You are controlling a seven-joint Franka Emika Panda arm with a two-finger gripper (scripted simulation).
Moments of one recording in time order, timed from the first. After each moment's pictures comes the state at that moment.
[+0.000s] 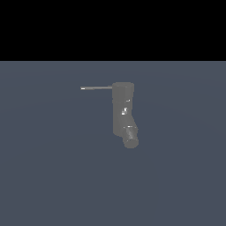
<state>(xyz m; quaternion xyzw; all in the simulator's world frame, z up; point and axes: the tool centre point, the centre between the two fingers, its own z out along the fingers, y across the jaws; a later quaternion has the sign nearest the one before) -0.245 -0.009 0.485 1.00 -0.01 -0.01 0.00</state>
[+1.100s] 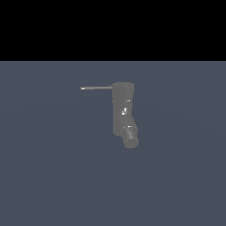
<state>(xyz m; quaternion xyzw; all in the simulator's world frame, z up) -0.223 0.029 0.445 0.99 -0.11 -0.01 0.00</state>
